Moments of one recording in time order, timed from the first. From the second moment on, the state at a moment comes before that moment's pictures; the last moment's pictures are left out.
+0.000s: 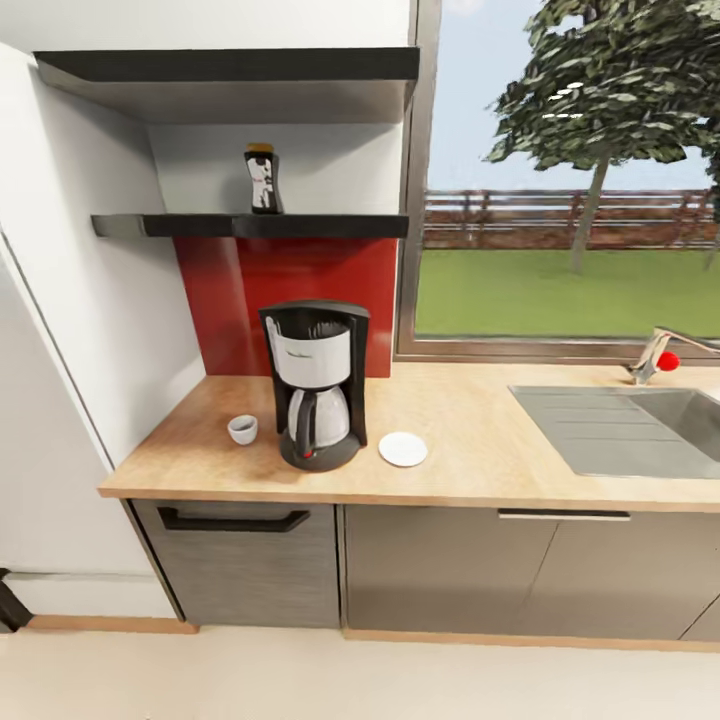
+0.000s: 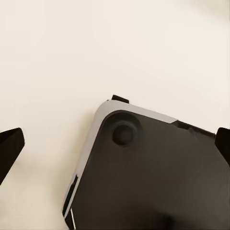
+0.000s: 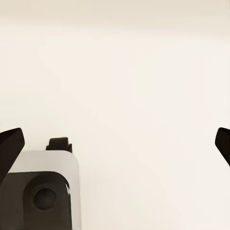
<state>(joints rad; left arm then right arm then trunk) 0.03 0.06 0.04 -0.13 0.36 -0.33 -0.10 -0.31 -0.09 -0.13 0.03 0.16 -0.15 -0.13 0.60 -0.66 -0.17</state>
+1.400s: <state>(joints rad) 0.03 0.06 0.03 -0.13 0.39 -0.36 -0.10 -0.31 -0.09 -0.13 0.03 0.16 -0.16 -0.14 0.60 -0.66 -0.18</state>
